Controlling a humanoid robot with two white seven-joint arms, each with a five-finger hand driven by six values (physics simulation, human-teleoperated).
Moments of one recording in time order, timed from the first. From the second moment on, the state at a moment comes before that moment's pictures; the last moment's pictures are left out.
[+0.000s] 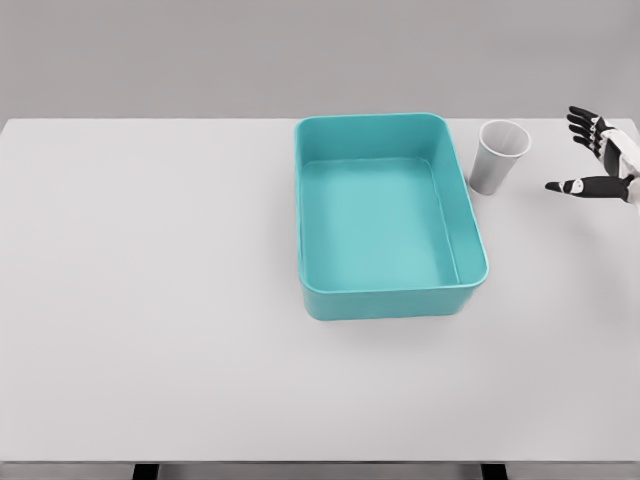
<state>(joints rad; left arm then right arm) 0.03 0.00 -0.10 -0.03 0.60 -0.04 -0.03 -0.77 -0.46 -0.07 -0.30 0.03 -0.61 0.59</state>
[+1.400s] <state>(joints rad) 0.03 0.00 -0.10 -0.03 0.60 -0.04 -0.03 -0.81 -0.37 -0.01 -0.30 0.09 -0.58 0.48</state>
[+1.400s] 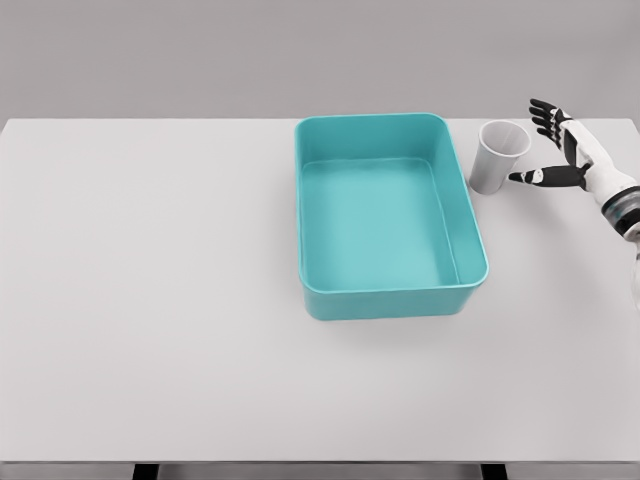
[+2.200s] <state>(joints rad) 0.03 0.00 -0.10 -0.03 0.60 -0.04 -0.03 -0.82 -0.38 0.00 -0.30 0.09 -0.58 0.58</state>
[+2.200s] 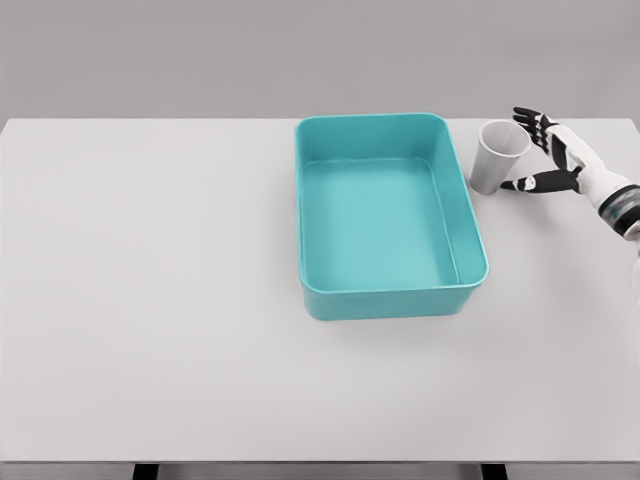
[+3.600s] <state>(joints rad) 0.03 0.00 -0.10 -0.03 0.60 -0.04 -0.03 -0.85 -0.37 0.08 -0.32 0.12 -0.61 0.59</state>
